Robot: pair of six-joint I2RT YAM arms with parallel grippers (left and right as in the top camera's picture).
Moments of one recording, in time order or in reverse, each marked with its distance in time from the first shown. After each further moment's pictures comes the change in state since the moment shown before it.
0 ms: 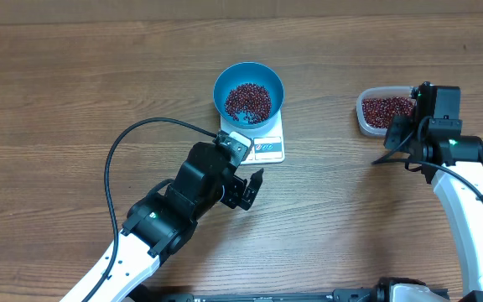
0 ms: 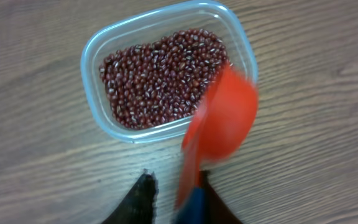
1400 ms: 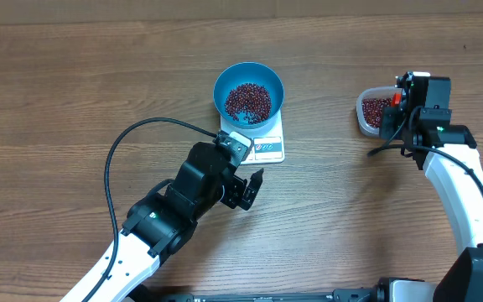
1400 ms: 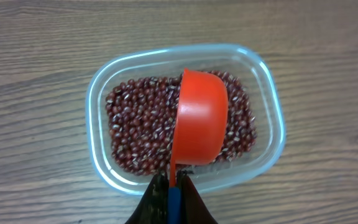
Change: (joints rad) left arm 0.000 0.000 0.000 0.000 0.000 0.000; right arm 0.000 0.139 0.000 0.203 -0.018 -0.188
